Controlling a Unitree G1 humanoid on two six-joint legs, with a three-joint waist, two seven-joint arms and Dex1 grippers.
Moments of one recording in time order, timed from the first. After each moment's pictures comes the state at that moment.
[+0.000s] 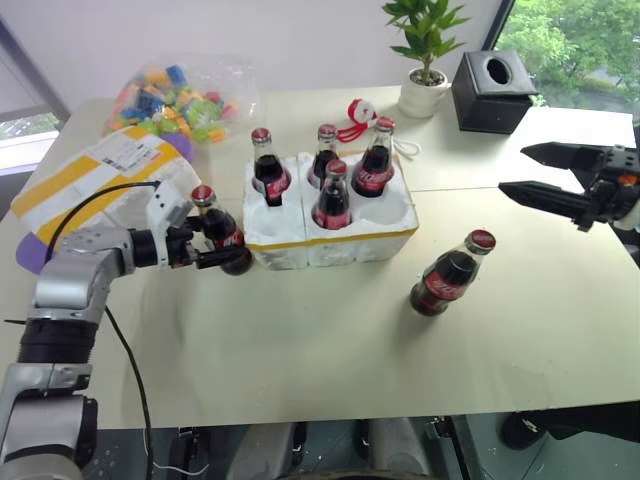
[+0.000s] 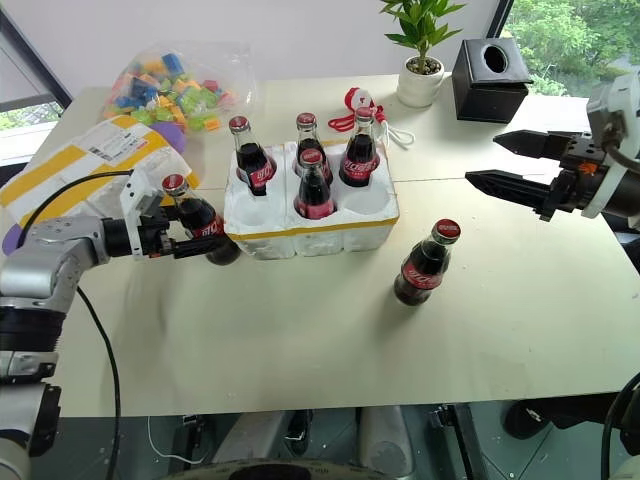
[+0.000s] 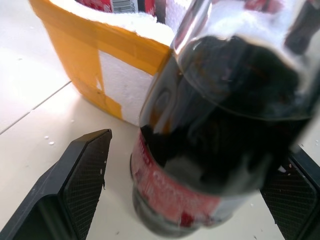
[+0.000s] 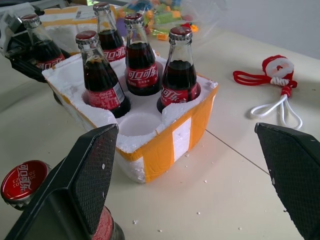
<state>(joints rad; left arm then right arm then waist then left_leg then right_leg) -0.51 0.75 0.04 0.20 -0.39 0.48 -1.12 -0.49 -1.08 -0.38 0.00 0.70 0.72 1.12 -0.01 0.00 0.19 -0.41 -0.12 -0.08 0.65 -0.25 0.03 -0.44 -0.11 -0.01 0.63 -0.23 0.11</state>
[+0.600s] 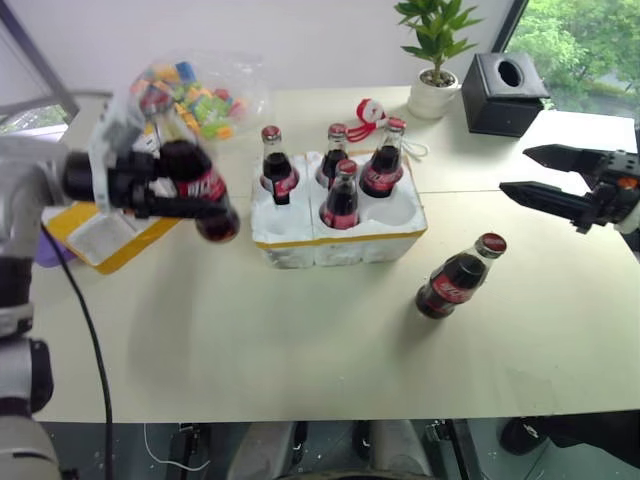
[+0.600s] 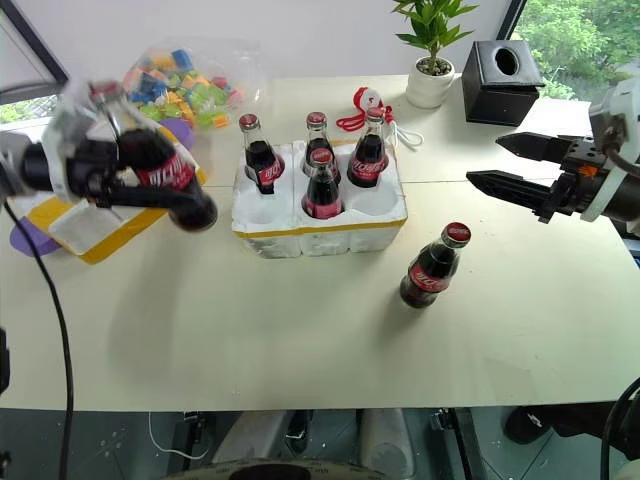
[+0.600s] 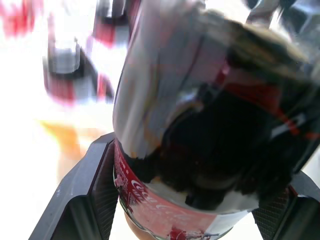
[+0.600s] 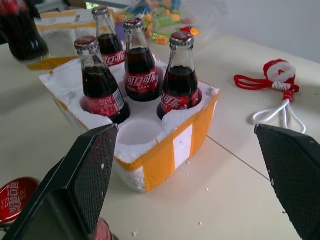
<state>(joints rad) -0.94 0.94 0.01 0.20 -0.53 0.74 -1.48 -0.46 -1.07 -0.40 -0.02 0.72 0.73 1.08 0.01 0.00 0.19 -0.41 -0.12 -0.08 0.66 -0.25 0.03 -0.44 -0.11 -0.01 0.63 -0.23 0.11</state>
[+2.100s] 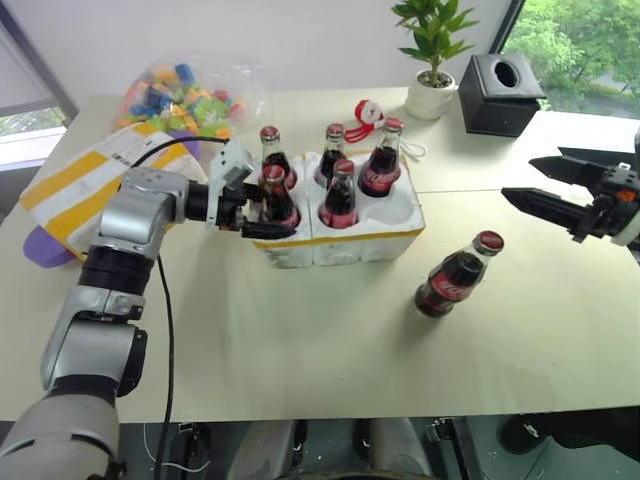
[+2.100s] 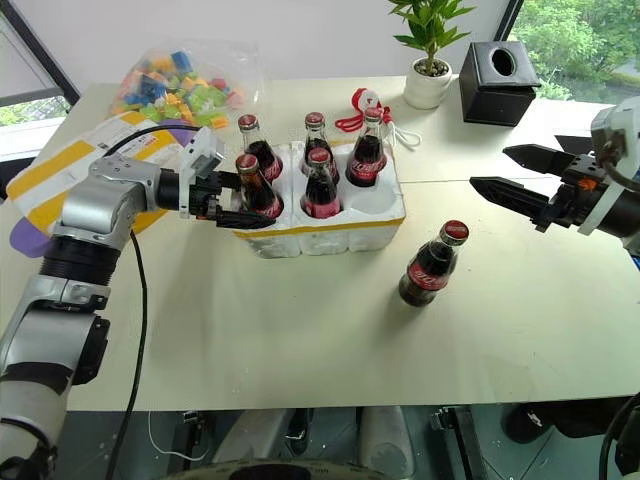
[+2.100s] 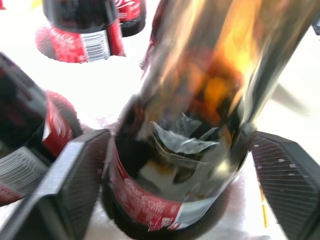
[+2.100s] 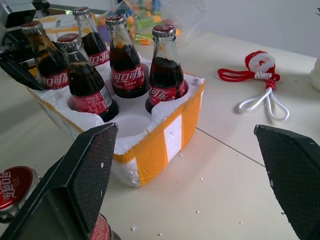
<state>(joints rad) -0.90 0.62 -0.15 0.41 -0.28 0.47 -1.35 -0.36 -1.03 -0.48 -0.09 0.76 0.76 0.97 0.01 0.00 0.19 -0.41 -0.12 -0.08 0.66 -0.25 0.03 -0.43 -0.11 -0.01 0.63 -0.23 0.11</state>
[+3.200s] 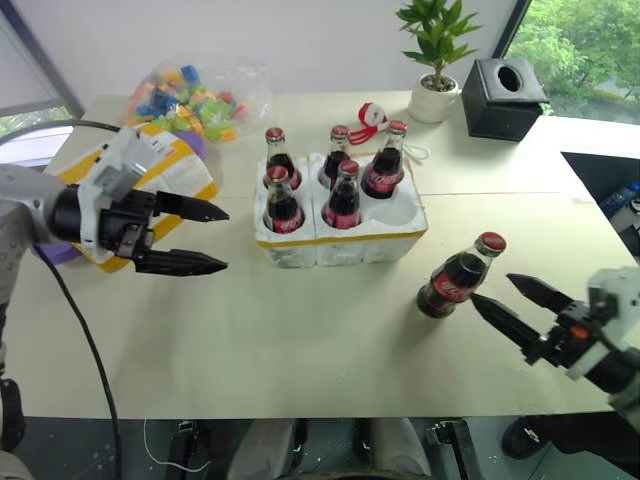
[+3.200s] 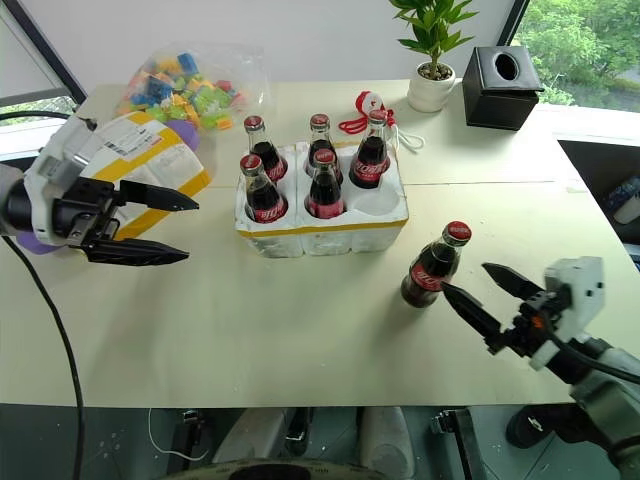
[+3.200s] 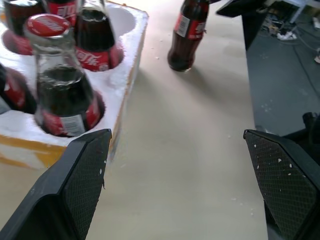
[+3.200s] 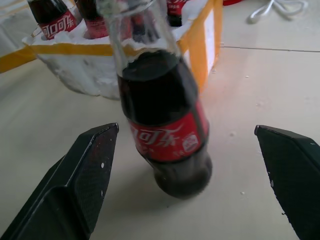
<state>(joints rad) -0.61 1.06 0.13 -0.18 -0.69 0.84 -1.46 0.32 -0.56 -0.65 -0.74 0.83 0.81 0.64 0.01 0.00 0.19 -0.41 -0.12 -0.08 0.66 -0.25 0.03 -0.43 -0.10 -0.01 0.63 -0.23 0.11</state>
